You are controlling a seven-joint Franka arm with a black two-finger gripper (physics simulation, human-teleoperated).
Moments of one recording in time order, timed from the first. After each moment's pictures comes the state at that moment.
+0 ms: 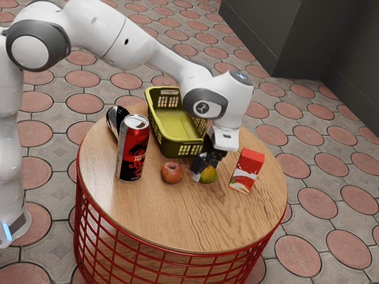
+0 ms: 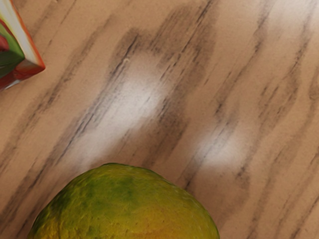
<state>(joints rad) 0.20 0.11 -0.36 -1.94 0.01 2.00 0.82</state>
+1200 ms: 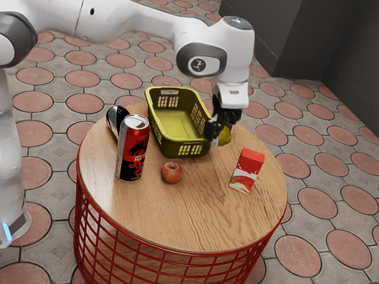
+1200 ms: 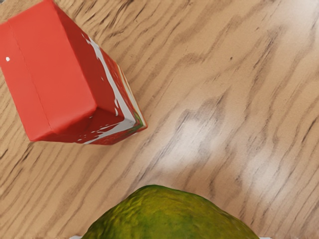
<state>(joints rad) 0.20 -0.08 -0.37 -1.84 0.00 1.94 0.79</state>
